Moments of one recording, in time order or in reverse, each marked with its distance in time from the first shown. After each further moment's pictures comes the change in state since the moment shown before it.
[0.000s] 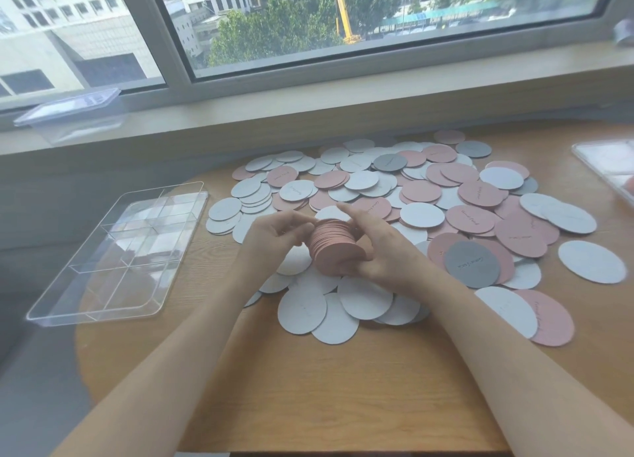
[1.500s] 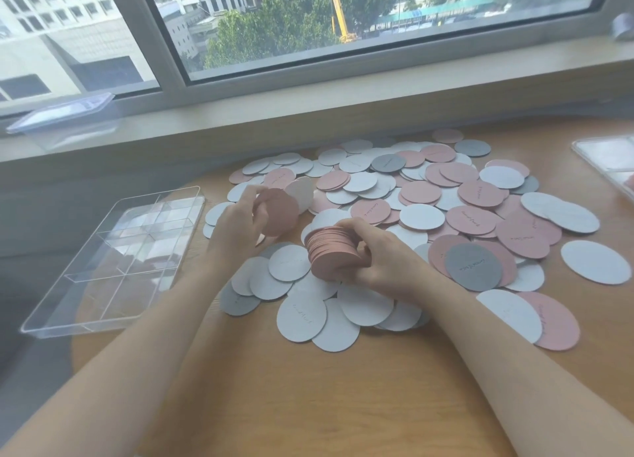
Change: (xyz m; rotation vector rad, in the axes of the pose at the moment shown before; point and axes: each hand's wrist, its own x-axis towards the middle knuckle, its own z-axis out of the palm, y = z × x) left_hand 0.036 -0.025 -0.039 0.576 0.167 0.016; right_hand -0.002 -0.007 -0.004 0.056 -0.024 0.031
